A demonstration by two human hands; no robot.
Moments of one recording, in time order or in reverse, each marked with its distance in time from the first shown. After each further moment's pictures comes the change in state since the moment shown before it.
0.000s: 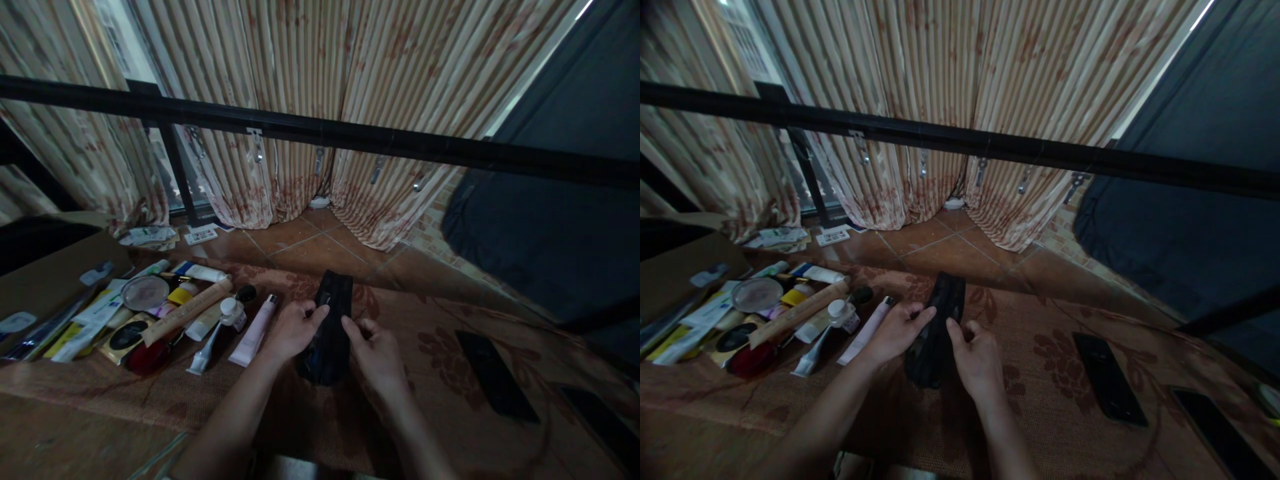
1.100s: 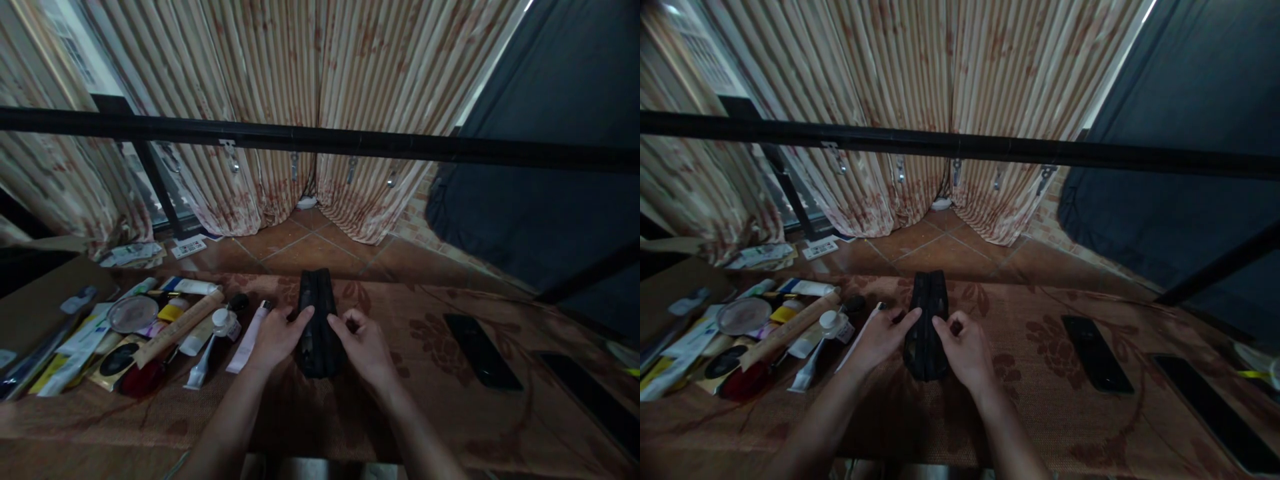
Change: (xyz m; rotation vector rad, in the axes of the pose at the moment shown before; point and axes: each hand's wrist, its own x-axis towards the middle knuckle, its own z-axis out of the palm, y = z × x) left_hand -0.006 0.000 -0.014 0.198 0.073 -0.121; right_hand 0.000 -0.010 0.003 0.066 -0.059 -0.008
